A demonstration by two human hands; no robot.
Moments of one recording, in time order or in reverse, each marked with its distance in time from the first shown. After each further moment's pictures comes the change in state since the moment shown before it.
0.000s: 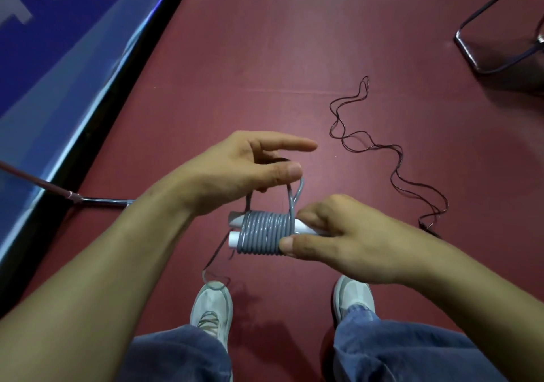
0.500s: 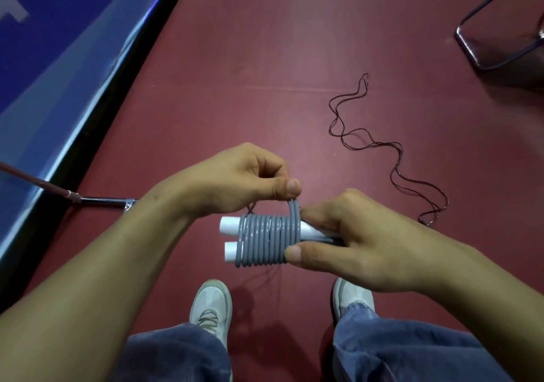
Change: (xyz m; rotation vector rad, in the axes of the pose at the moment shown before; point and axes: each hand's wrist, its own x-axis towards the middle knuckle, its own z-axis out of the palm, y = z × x) left_hand 0.004 -0.010 0.005 0.172 -0.098 -0.001; right_hand -0.016 0.001 -0.007 0.045 0.017 -0.191
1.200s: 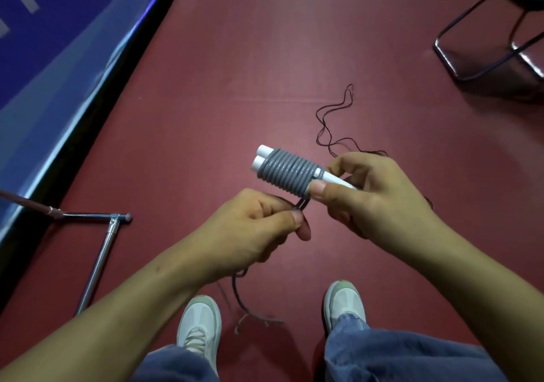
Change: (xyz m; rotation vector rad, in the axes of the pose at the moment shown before) left_hand -0.011 0.013 0.053 -0.312 0.094 -0.117; right_hand 0.005 0.024 -0.025 0.359 0.536 0.208
